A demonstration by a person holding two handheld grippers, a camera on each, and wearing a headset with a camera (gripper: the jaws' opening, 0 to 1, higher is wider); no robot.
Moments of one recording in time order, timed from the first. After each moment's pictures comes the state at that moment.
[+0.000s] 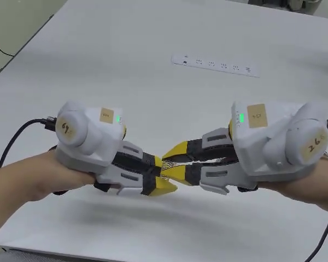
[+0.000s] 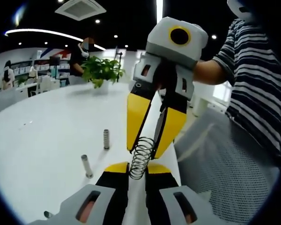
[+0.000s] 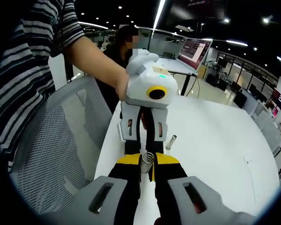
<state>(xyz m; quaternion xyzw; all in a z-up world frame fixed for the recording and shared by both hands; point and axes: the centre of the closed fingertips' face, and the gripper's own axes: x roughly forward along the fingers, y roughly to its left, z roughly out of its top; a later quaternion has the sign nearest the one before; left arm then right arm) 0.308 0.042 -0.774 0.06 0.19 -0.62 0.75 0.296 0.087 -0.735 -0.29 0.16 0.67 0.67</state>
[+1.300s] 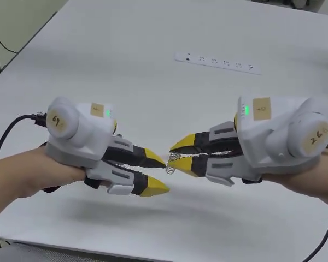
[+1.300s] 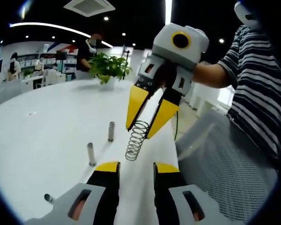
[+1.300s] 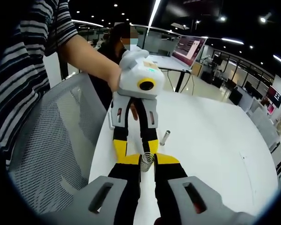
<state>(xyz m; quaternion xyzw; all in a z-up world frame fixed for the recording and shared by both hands) 0.306 0.063 -0.780 0.05 0.22 -0.60 0.77 0.309 0.079 -0.737 -0.29 0.17 0.65 0.68</state>
